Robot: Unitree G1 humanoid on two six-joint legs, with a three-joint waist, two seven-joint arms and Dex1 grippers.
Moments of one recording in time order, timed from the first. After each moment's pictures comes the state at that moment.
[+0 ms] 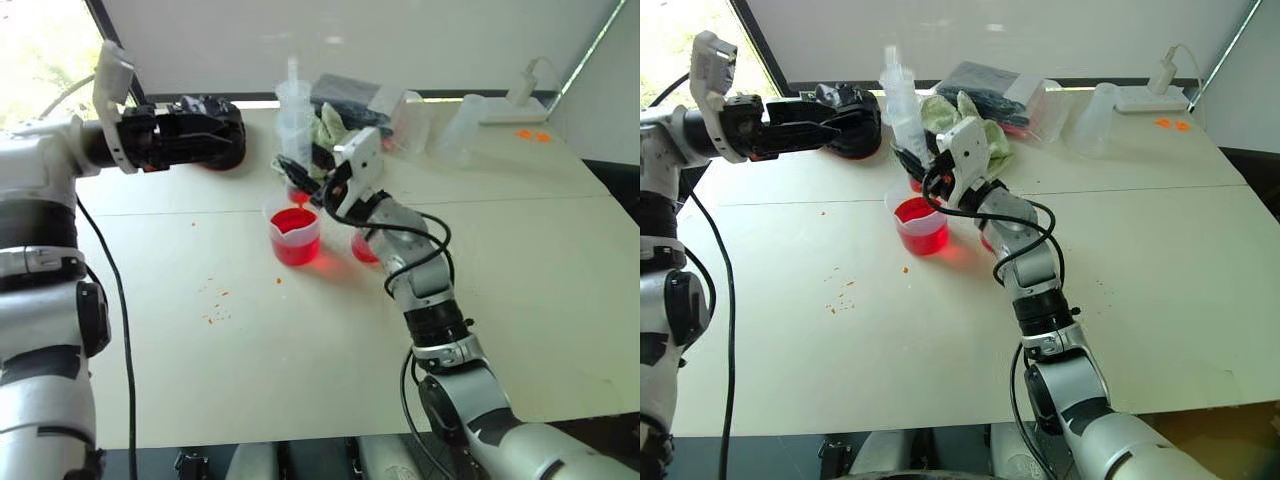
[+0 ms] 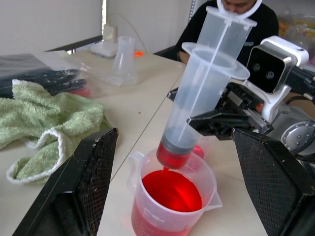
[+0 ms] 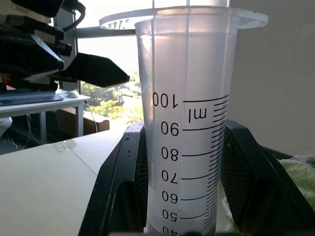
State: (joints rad) left arm -1.16 0.75 0.14 0.64 -0.36 0.64 -1.49; right arm -0.80 -0.03 0.07 0.13 0.19 0.14 0.51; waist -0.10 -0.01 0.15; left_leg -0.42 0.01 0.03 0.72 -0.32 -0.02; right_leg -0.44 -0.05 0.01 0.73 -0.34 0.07
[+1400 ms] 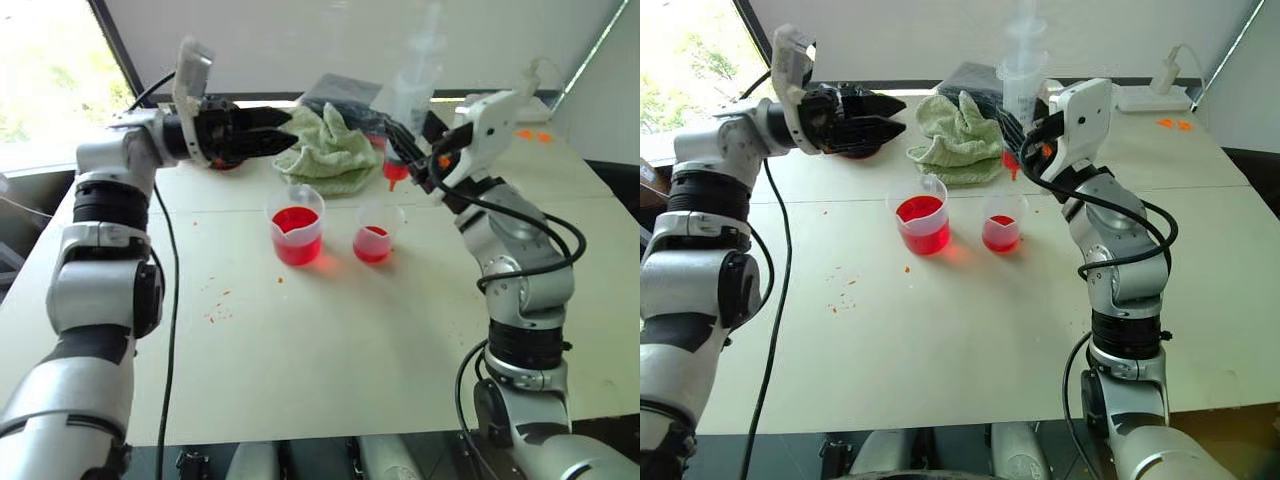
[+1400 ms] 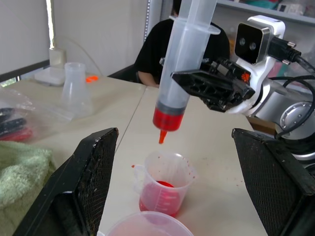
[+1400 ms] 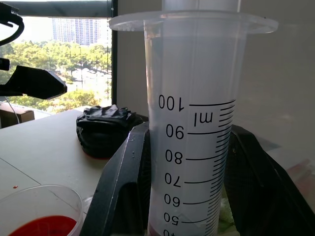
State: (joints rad) left arm -1.36 0.51 0.05 0.91 -0.37 0.44 -1.52; right arm -0.64 -0.29 -0.12 -0.34 0.30 0.56 0.34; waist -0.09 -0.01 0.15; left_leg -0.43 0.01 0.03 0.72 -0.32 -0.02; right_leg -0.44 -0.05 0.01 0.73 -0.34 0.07
